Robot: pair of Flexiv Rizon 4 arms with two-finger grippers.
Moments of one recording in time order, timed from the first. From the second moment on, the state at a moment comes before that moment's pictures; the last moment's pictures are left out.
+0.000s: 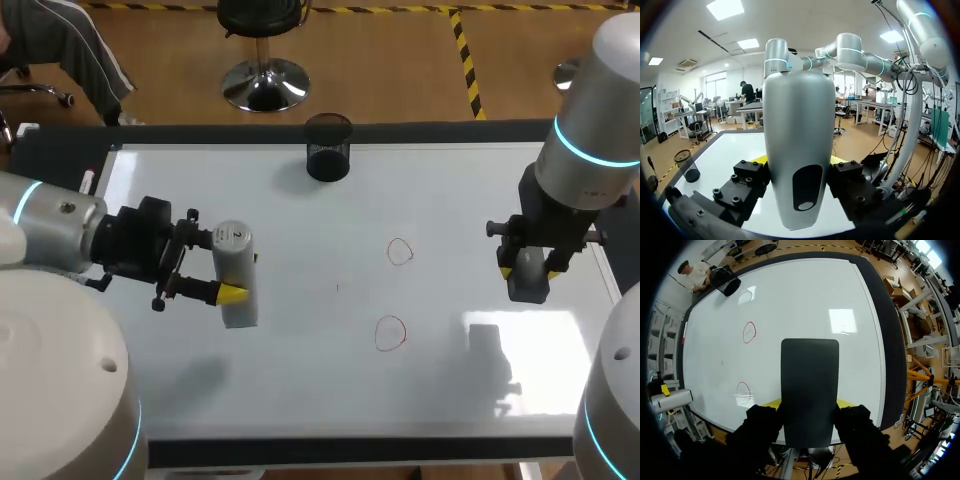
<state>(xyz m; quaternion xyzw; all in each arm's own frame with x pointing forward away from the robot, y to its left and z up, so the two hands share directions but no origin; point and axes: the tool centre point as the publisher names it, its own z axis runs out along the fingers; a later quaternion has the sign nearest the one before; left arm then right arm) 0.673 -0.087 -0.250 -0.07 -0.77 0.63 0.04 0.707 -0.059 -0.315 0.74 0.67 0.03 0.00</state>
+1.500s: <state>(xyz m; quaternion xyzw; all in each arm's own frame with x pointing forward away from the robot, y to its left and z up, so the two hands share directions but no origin) 0.670 -0.082 -0.251 -0.07 -0.77 0.64 0.04 0.677 -0.033 -0.315 0.75 0.66 0.02 -0.01</state>
